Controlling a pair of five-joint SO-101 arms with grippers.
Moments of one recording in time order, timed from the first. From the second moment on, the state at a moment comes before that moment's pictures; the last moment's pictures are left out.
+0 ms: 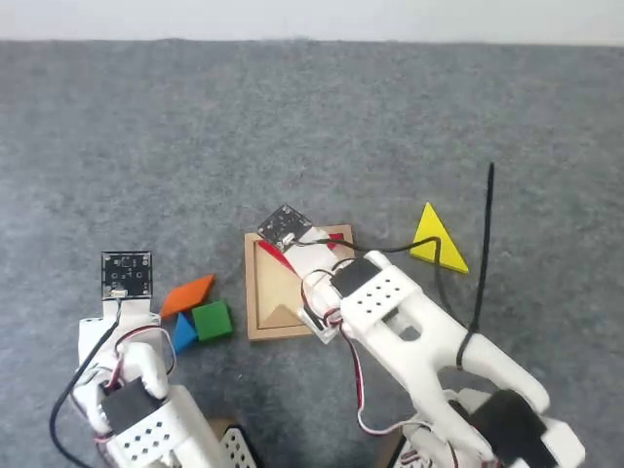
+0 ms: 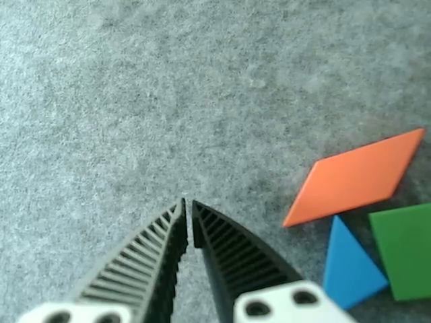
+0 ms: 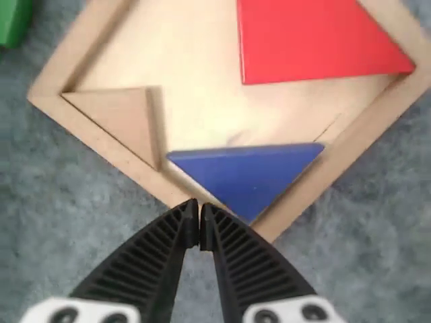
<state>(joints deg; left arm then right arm) -40.0 -103.1 95.8 67.8 -23.2 -43.8 -16.4 45.2 57.3 6.2</state>
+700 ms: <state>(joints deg) -40.0 -103.1 95.8 67.8 -23.2 -43.9 -17.6 55.7 33.1 6.5</state>
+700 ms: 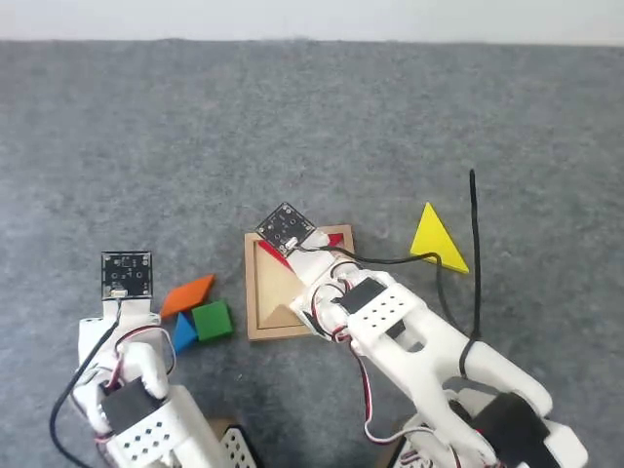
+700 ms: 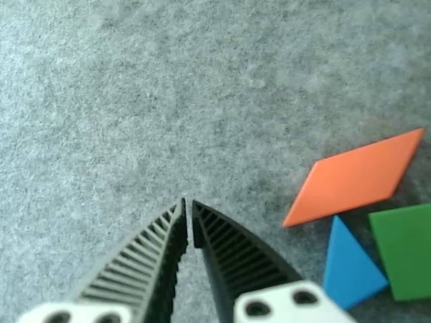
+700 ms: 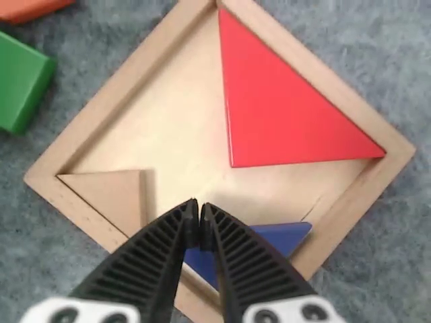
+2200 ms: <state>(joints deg) -40.1 -103.1 95.8 67.8 -23.2 -23.3 -20.5 45.1 53.0 7.4</state>
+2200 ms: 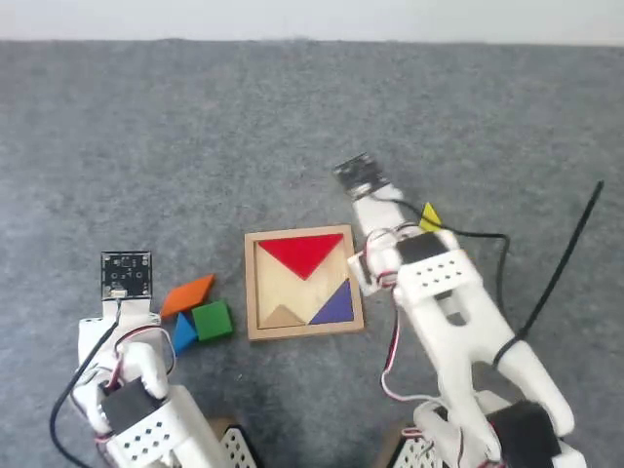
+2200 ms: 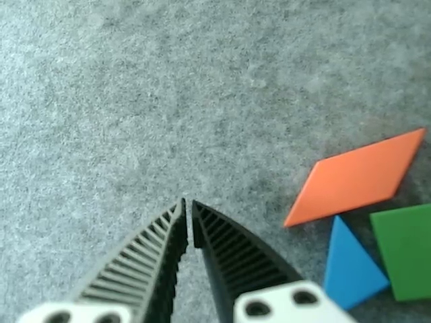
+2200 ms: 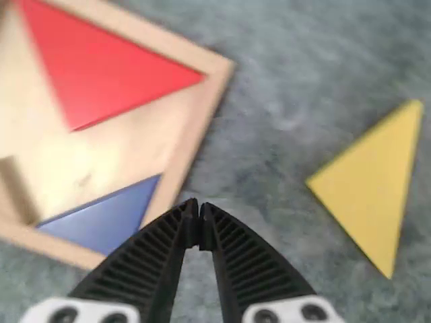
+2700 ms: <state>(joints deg) -38.5 -103.1 86.9 68.0 -23.2 -22.9 -19.9 44.4 52.7 0.0</state>
